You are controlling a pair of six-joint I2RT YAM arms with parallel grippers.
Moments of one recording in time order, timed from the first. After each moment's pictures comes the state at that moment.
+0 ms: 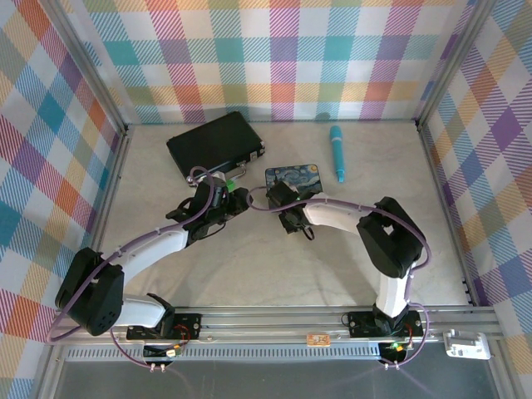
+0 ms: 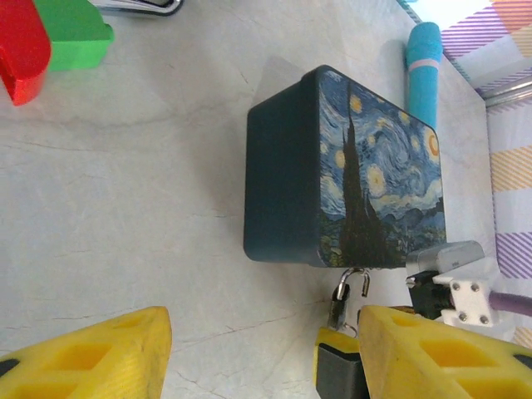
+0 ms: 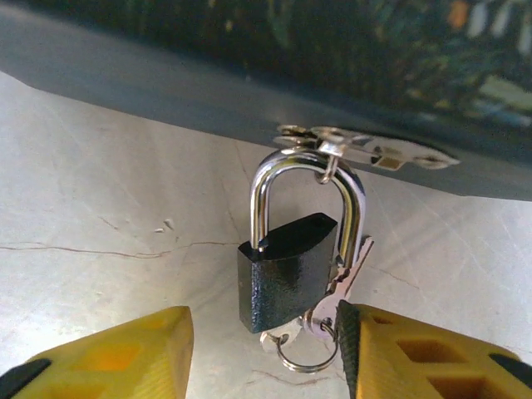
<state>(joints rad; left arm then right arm) -0.54 1.34 0.78 -0.08 0.02 -0.93 0.79 1.85 1.19 -0.65 0.37 0.34</state>
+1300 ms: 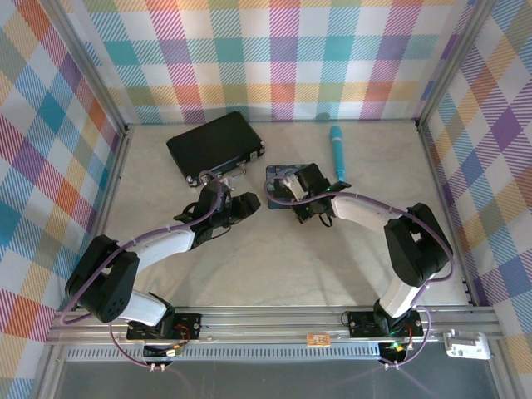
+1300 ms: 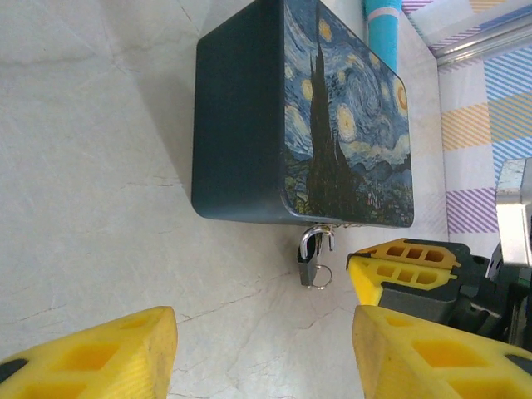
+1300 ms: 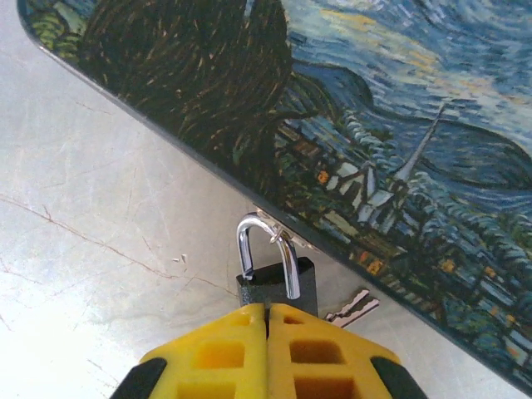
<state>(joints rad) -0.54 1.43 0.70 0.16 0.19 -0.95 0.60 1.69 1.09 -0.45 0.01 -0.10</state>
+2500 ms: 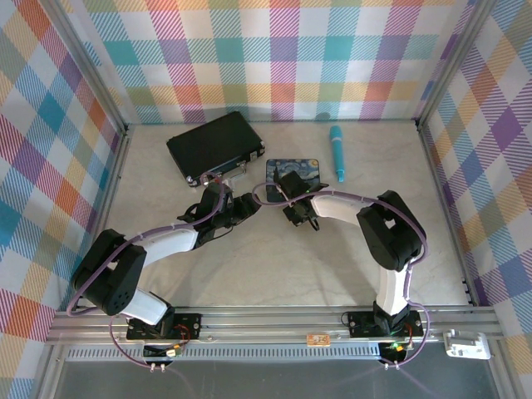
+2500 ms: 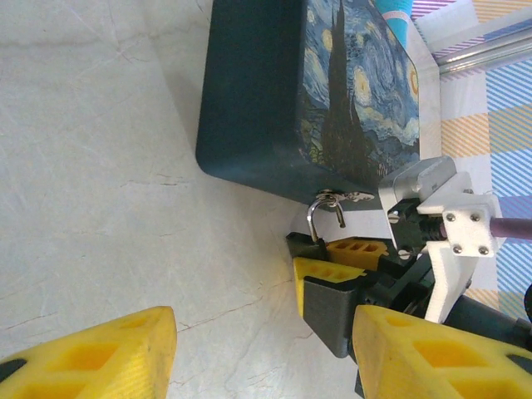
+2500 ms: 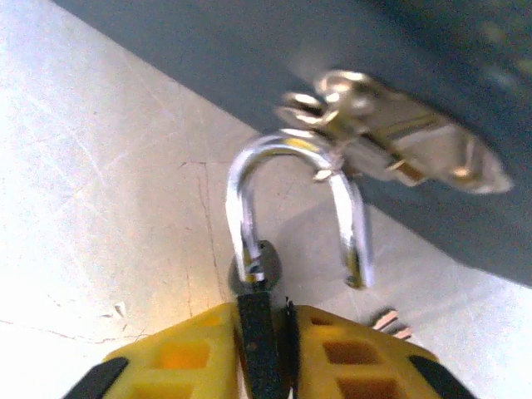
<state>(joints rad) -0.54 1.48 0.69 0.22 0.19 -1.00 0.67 1.88 1.18 -0.49 0.22 0.04</state>
